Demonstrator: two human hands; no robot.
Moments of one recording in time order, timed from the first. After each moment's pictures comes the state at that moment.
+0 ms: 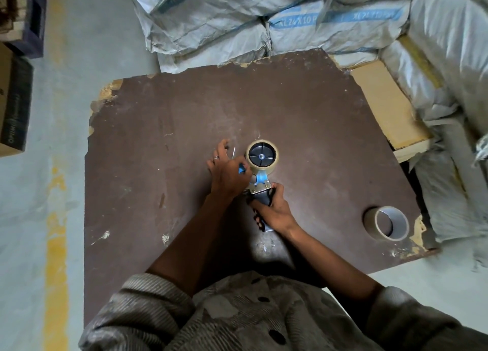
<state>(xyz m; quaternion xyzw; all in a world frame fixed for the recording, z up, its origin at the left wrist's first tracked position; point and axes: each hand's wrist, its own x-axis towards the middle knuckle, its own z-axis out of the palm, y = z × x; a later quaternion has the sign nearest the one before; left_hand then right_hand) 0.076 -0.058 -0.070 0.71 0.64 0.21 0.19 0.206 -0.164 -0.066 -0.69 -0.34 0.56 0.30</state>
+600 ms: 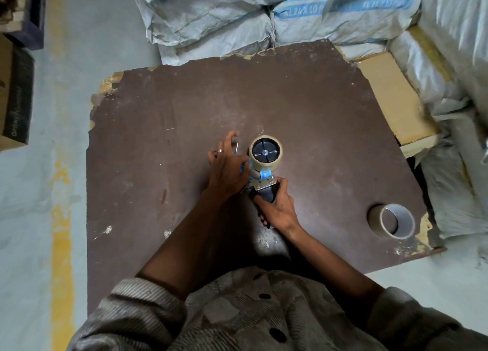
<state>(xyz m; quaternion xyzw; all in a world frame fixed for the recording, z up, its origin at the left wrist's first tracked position) 0.056 -0.055 -0.068 0.80 0.55 0.18 0.15 0.204 -0.166 -0.069 -0.70 -0.38 0.51 0.32</state>
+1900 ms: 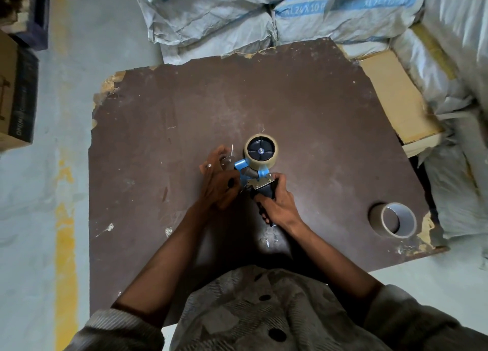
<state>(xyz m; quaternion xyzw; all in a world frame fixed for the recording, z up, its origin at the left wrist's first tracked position) 0.022 -0.090 -0.066 0.81 0.47 0.24 0.26 0.206 -0.161 -0.060 -0.70 -0.40 0.51 0.29</state>
